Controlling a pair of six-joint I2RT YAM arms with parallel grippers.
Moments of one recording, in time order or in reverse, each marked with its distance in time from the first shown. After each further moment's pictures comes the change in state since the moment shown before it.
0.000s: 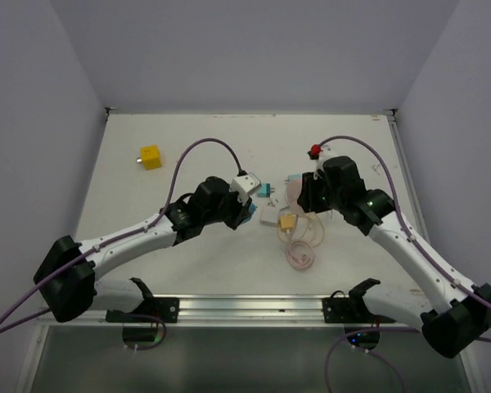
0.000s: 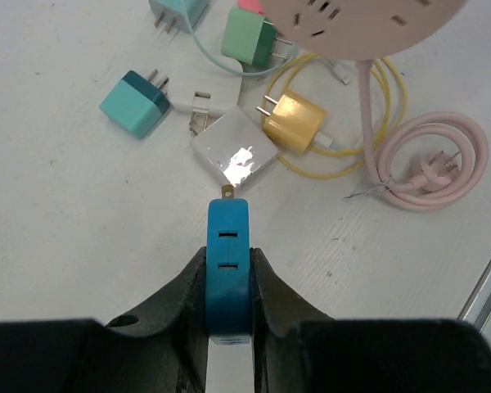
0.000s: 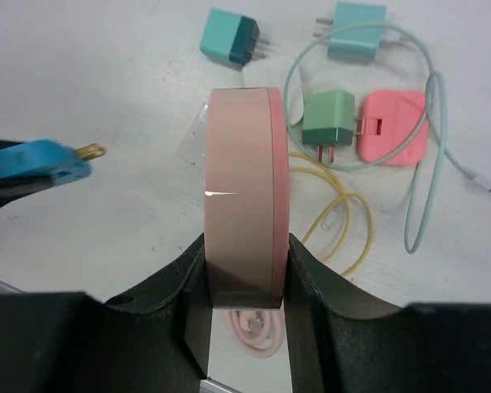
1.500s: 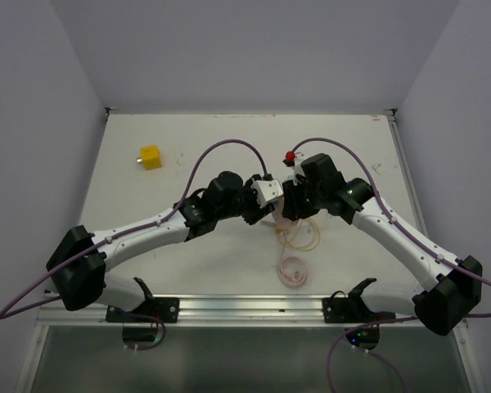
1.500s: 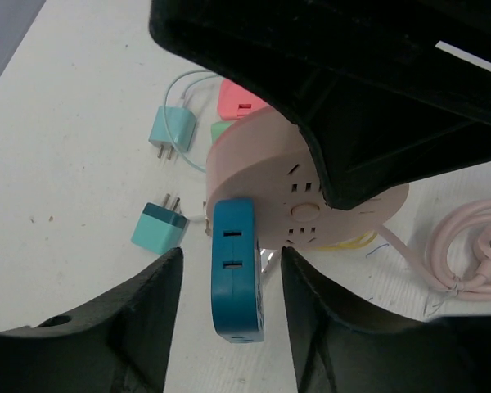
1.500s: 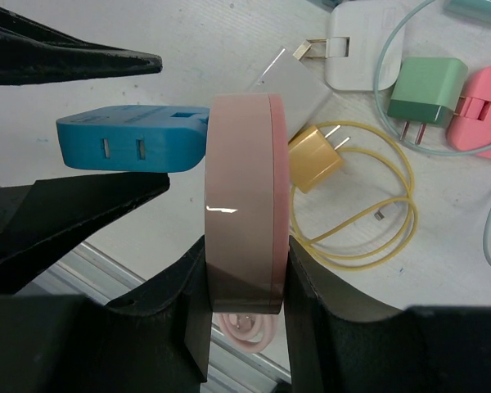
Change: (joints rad) left arm -0.027 0.145 0.125 0.143 0.087 0.290; right arm 0.092 0.083 0.077 -0.085 -0.123 -0.027
